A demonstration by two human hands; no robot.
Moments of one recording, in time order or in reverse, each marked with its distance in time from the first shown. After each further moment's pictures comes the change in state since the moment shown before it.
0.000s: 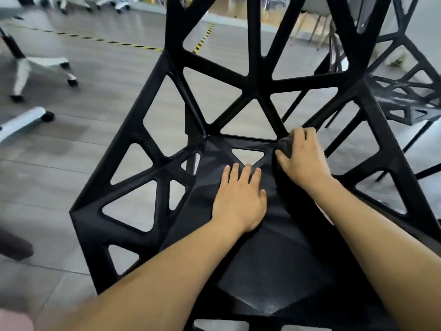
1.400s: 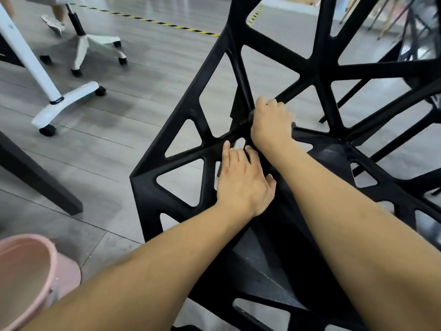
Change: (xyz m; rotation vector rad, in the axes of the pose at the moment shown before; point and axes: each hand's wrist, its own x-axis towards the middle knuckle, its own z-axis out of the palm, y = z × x) left_hand -0.030 -0.056 -0.025 0.191 0.138 -0.264; right_hand 0.037 -0.181 0.040 -0.147 -0.089 -0.184
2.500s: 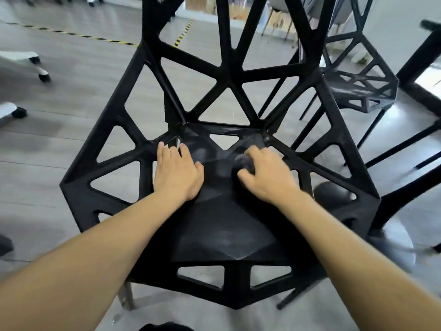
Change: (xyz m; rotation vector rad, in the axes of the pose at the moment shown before) left_hand 0.001 -0.002 -0.007 0.018 -0.071 -0.022; right_hand -0.168 0.126 -0.048 0.211 -0.114 0.044
